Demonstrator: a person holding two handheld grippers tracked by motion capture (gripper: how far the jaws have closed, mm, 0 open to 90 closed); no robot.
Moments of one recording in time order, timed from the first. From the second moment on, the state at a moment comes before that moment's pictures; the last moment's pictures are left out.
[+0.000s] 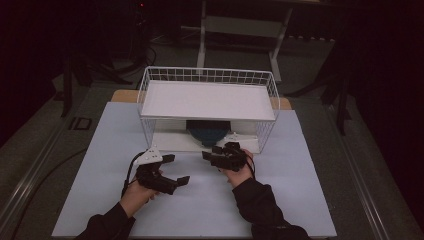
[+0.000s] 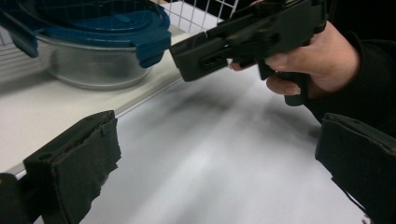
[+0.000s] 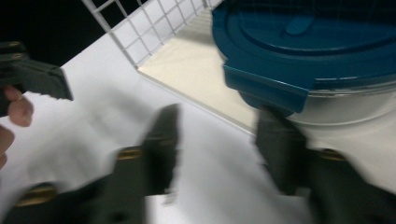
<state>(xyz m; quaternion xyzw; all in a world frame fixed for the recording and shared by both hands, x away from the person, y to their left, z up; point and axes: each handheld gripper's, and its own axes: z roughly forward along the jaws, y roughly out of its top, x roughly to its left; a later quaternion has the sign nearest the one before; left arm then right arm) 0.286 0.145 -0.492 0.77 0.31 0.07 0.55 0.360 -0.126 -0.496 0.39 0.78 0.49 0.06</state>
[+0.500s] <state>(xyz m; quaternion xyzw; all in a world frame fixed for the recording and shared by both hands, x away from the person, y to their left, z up) 0.269 0.152 -0.478 0.78 0.29 0.08 0.55 0.326 -0.163 -0.486 0.37 0.77 0.52 0.06</state>
